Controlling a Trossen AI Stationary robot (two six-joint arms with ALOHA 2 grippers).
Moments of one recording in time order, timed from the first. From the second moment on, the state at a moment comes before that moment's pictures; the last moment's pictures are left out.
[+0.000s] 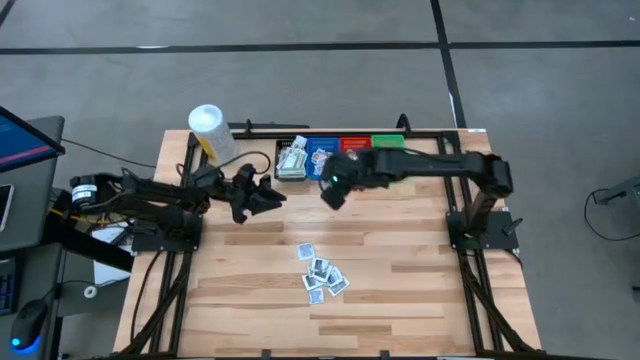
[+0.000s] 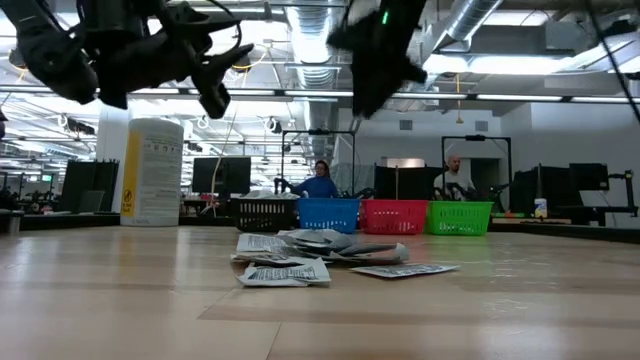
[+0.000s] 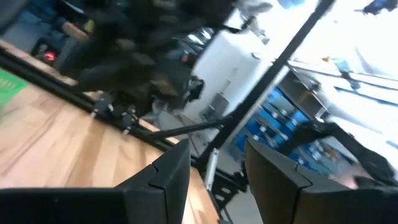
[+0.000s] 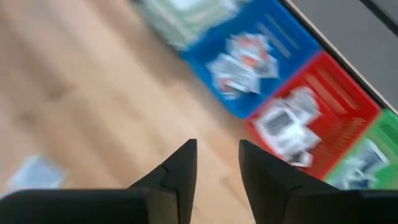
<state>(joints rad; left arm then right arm) 0.28 1.21 0.25 1.19 0.55 -0.71 -0.06 1.79 1.63 -0.99 0.39 0.51</state>
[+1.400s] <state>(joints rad) -0.32 1.68 0.48 0.65 -0.32 -0.55 0.75 1.56 1.36 -0.82 0.77 0.88</state>
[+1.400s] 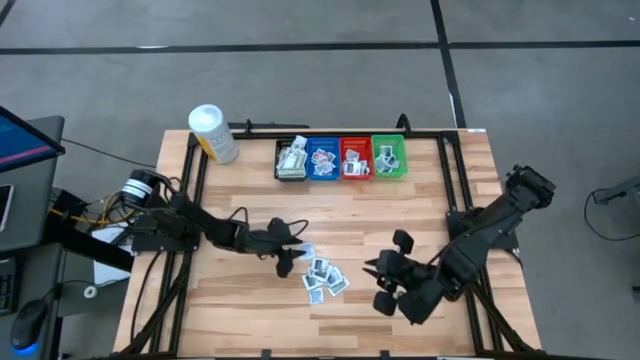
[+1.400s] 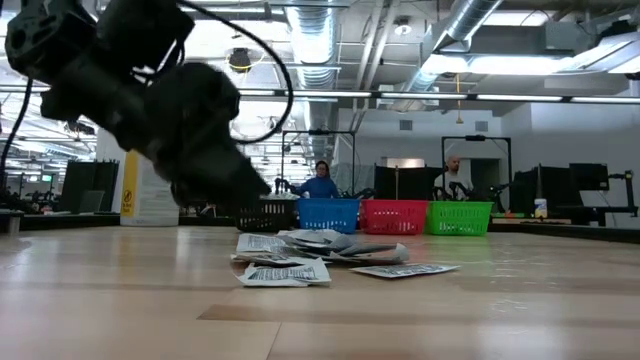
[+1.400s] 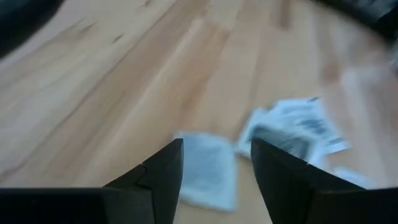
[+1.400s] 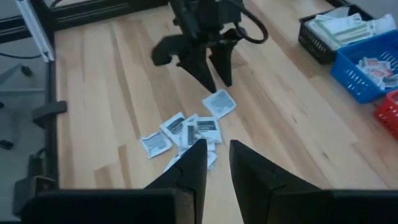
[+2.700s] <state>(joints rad) -0.32 1.79 0.48 0.57 -0.36 -0.60 0.77 1.57 1.36 -0.83 0.84 0.89</state>
